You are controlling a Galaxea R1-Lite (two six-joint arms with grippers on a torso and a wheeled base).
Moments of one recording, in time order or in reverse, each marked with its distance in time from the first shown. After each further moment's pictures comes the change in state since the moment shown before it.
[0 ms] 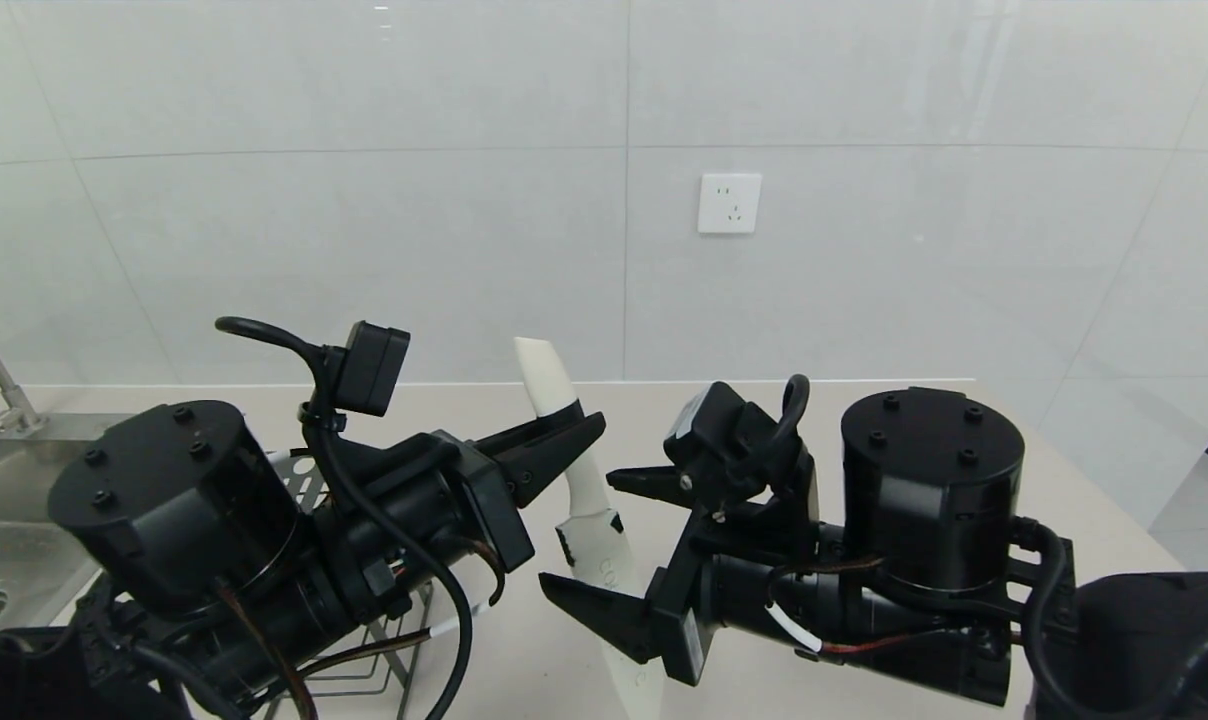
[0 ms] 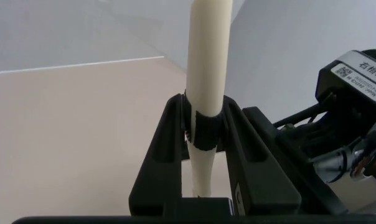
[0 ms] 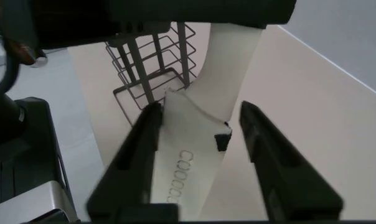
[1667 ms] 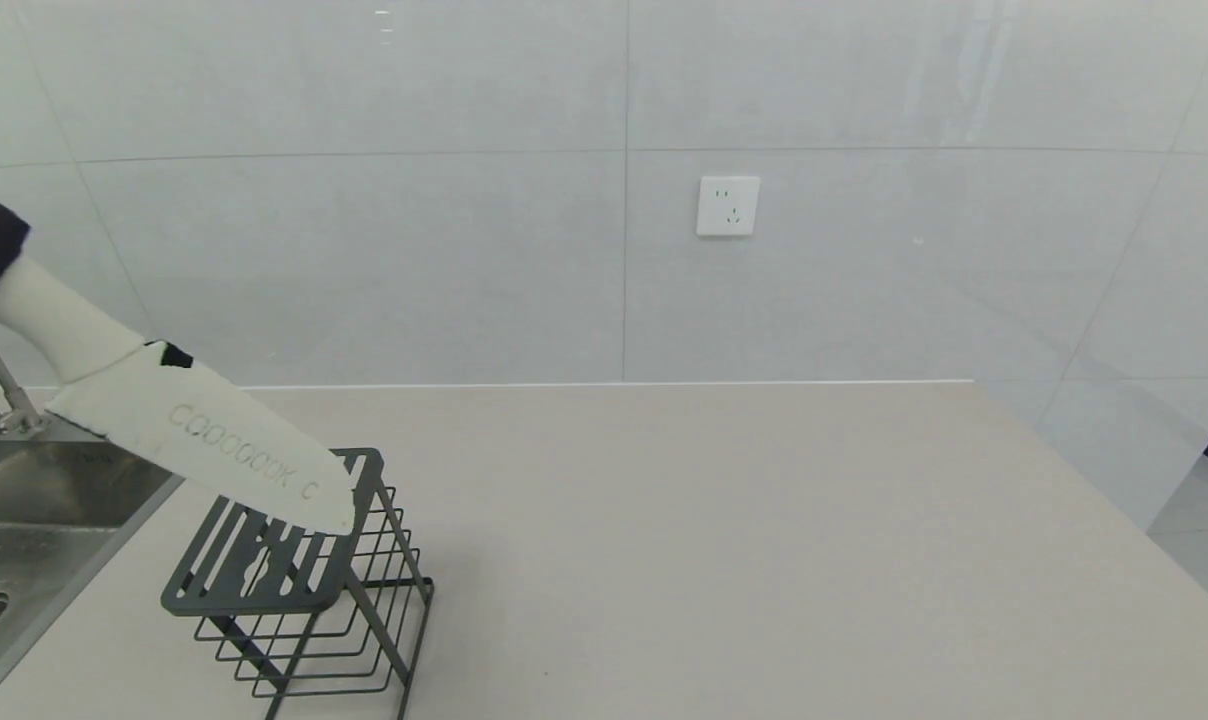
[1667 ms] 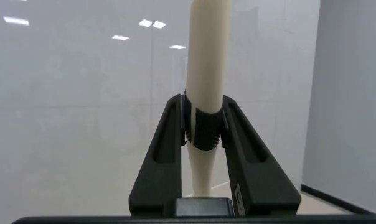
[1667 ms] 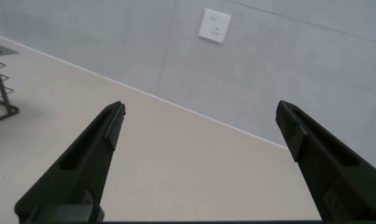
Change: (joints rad) left arm 0.419 -0.689 0.162 0.024 -0.044 0.296; right arm -0.926 -1.529 0.664 0.432 0.181 -0.196
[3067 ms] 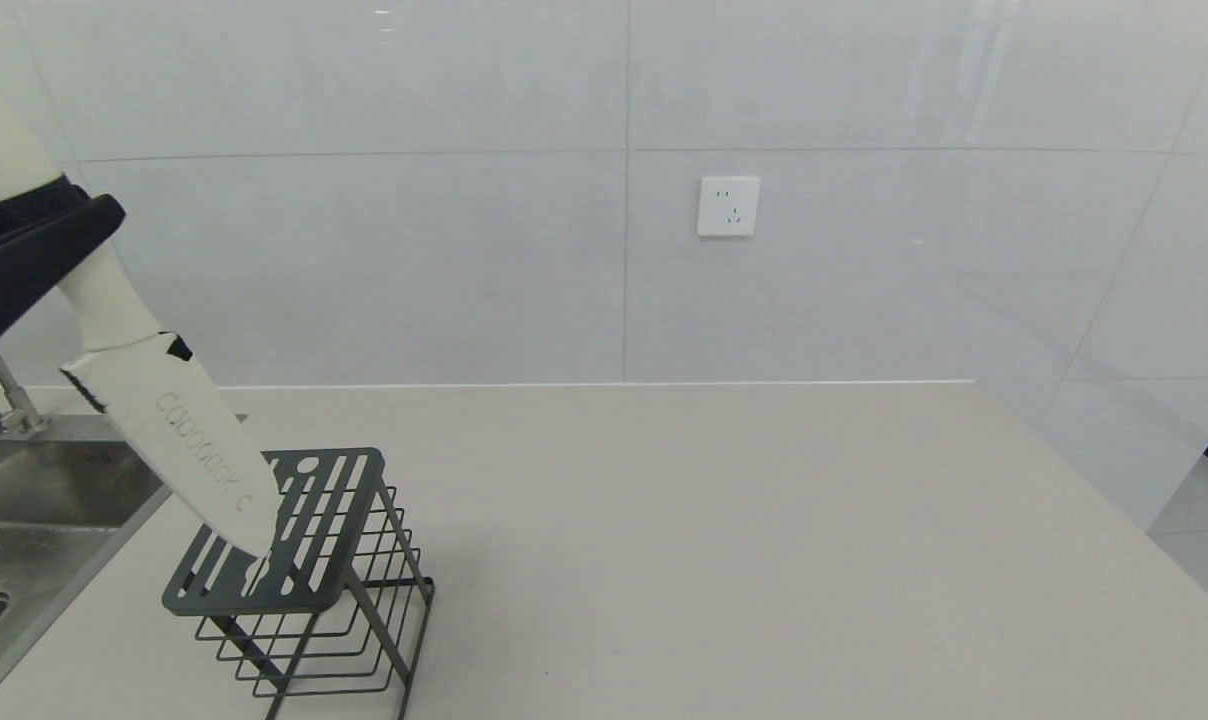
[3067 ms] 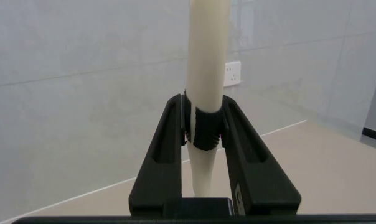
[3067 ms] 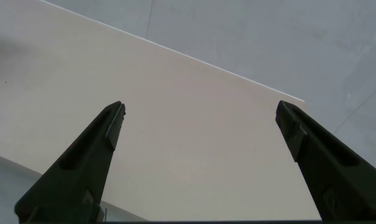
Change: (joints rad) left arm -0.042 -0.035 -0.337 0.680 0.137 0.208; right arm -0.099 -0.177 0.026 0.349 0.039 -0.066
